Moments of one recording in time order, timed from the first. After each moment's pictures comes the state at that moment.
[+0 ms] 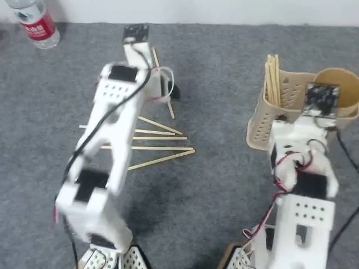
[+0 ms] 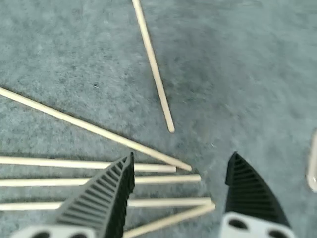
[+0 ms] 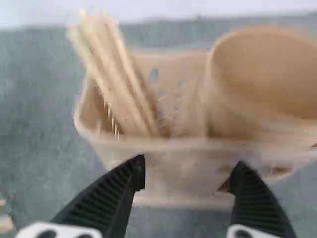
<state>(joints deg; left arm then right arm) 5.2 14.2 -8.7 75.6 24.4 7.1 -56.4 53.4 50.8 1.4</state>
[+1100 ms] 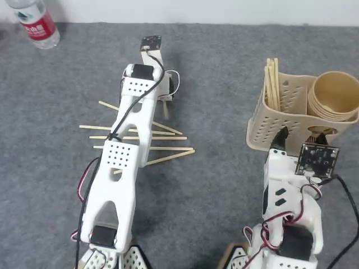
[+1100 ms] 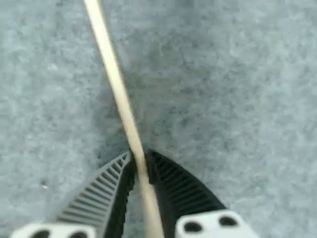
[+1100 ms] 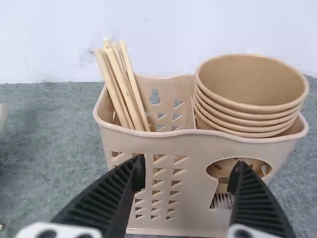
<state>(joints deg) 4.1 75.7 -76.2 87.7 17.3 6.9 -100.7 73.7 51.9 1.4</state>
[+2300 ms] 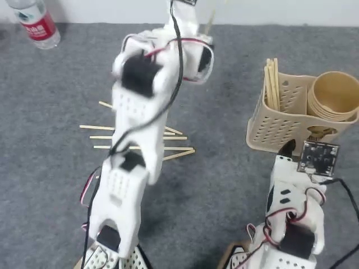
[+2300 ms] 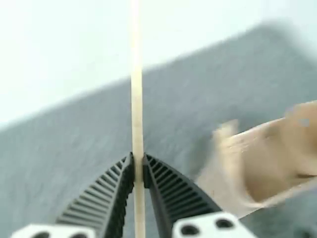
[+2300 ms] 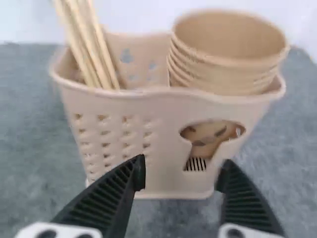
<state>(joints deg) 21.5 37.0 -94.2 98.7 9.9 14.1 -100.4 76.7 57.2 5.9</state>
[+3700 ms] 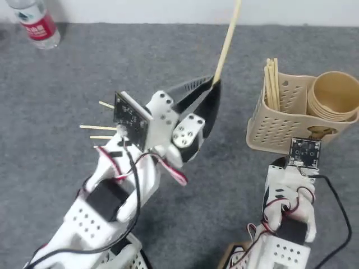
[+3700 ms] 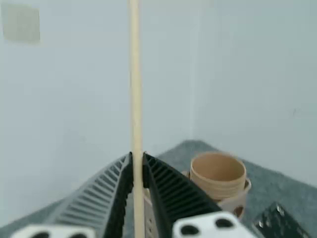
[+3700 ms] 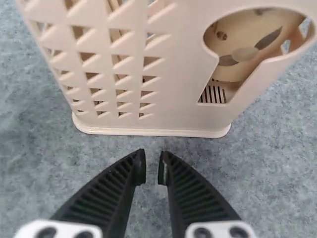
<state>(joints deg) 34.3 -56.4 44.8 16.4 9.6 14.9 -100.4 91.9 54.4 8.7</state>
